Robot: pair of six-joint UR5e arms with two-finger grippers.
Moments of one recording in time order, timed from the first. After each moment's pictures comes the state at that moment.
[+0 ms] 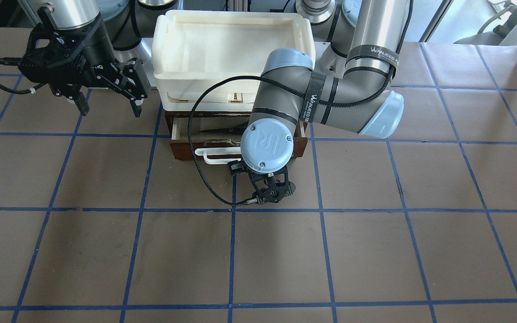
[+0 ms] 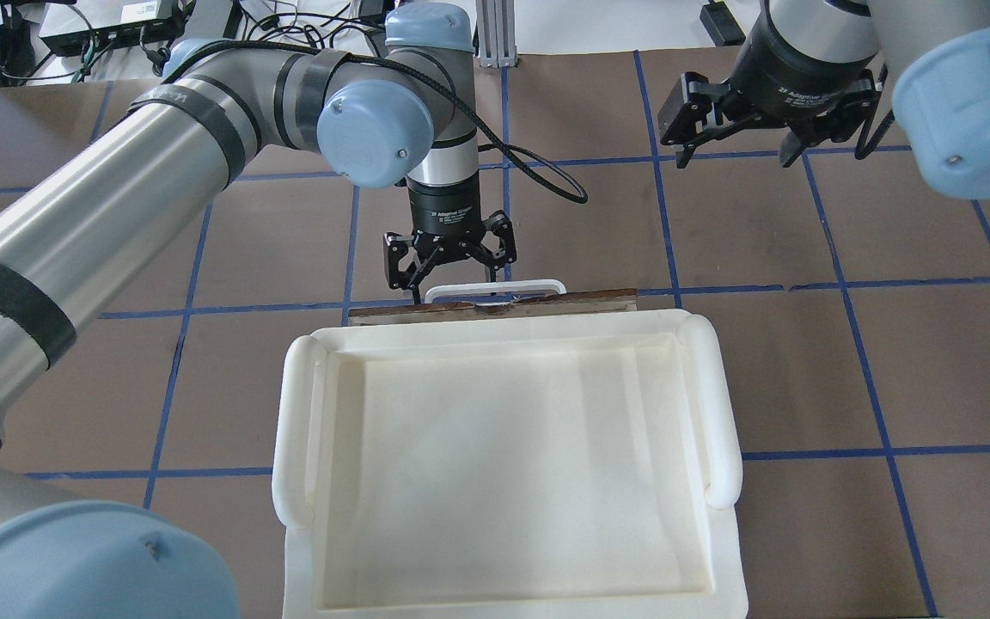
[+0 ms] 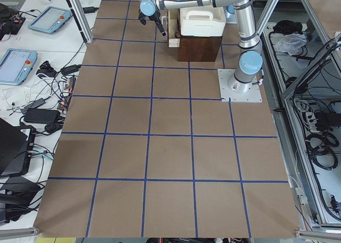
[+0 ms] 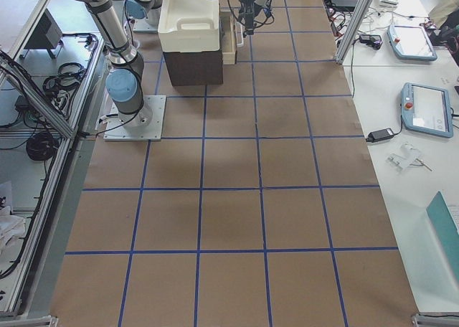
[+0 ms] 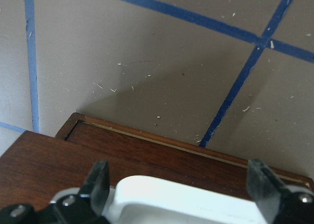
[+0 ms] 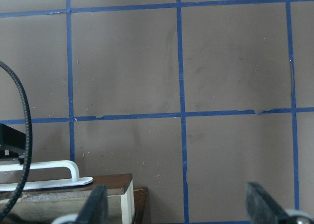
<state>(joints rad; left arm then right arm) -1.87 -2.06 -1.39 -1.70 1.48 -0.60 1.62 -1.61 1.59 -1.72 -1.56 0.08</state>
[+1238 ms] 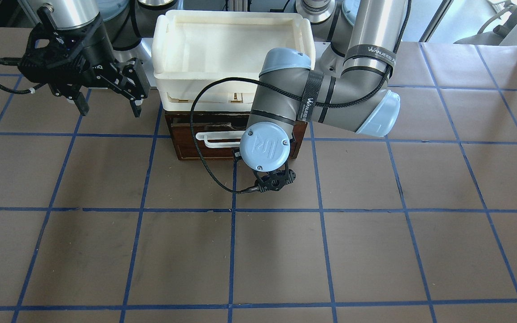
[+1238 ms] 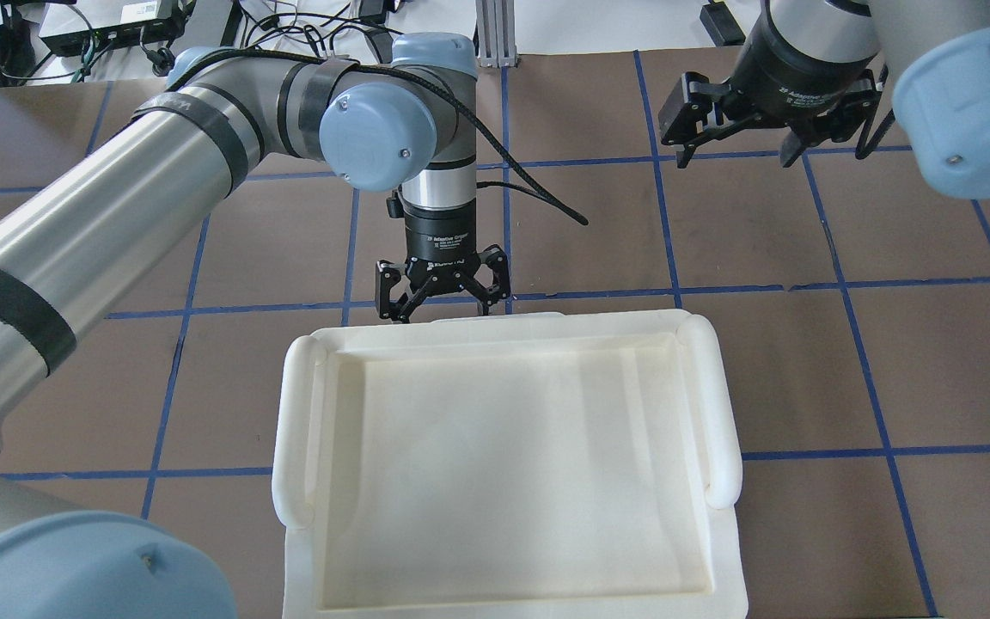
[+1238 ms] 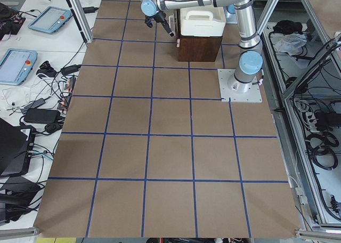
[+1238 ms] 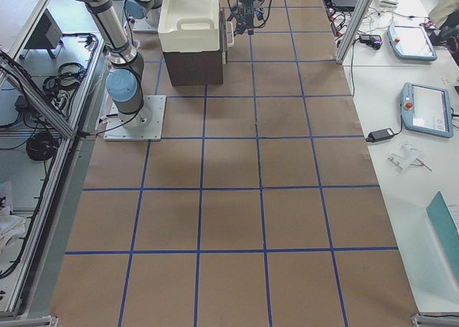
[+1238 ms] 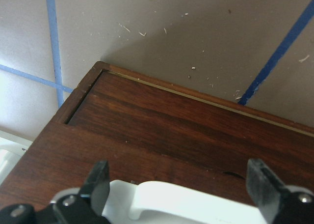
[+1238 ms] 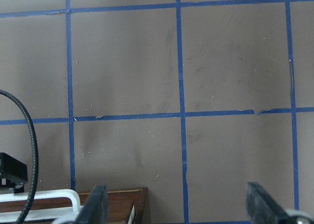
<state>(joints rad) -1.88 -2.05 -1.42 -1.83 1.47 -0.60 1.62 -1.61 1.59 -1.72 -1.56 0.08</state>
